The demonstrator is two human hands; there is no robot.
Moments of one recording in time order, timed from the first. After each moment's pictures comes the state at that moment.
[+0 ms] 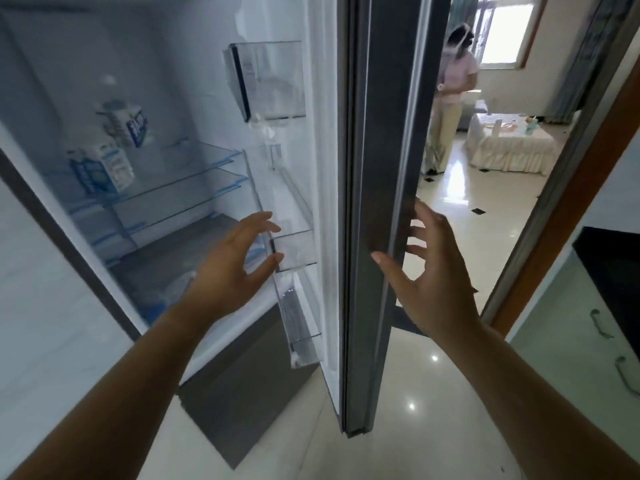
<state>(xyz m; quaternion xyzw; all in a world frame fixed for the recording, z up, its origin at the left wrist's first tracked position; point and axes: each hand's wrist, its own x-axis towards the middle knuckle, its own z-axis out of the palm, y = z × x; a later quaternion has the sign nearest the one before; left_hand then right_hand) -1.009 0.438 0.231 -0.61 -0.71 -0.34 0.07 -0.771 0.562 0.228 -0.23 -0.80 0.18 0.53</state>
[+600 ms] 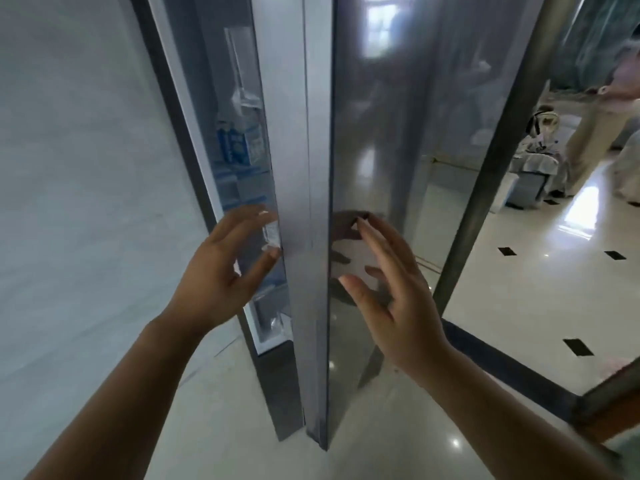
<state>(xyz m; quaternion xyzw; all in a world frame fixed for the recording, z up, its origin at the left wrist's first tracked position) -1.098 0.316 0.244 -0.47 -0.79 -0.35 0.16 -0.947 0.481 0.222 0.03 -0.83 0.34 0.43</state>
